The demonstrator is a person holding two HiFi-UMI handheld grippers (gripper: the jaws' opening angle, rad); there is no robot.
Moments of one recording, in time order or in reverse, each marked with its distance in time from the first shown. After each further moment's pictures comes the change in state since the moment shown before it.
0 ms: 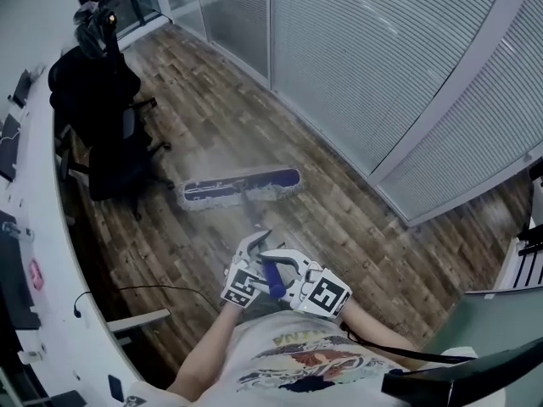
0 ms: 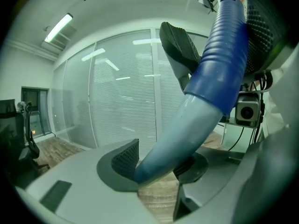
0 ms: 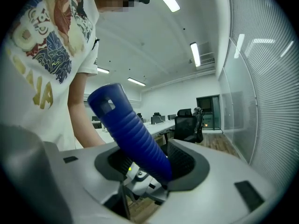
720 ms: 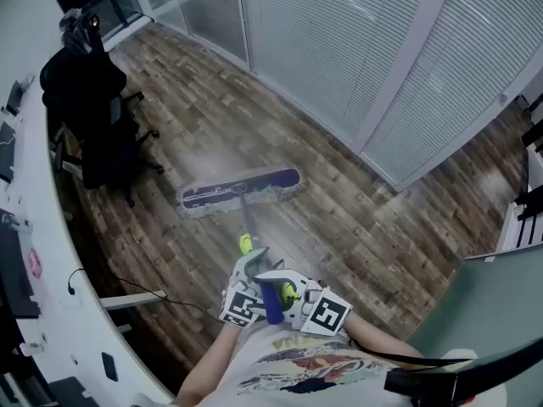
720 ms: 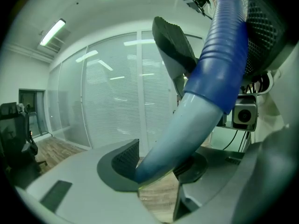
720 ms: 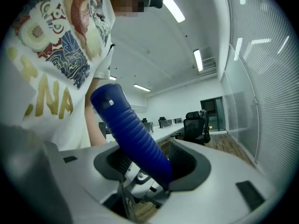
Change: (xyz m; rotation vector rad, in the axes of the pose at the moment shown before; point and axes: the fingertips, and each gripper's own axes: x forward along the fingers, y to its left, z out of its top) left arm -0.087 -0.222 -0.018 0.022 0.016 -0.039; right arm -0.120 0.203 -0.029 -0.002 -0.021 0.058
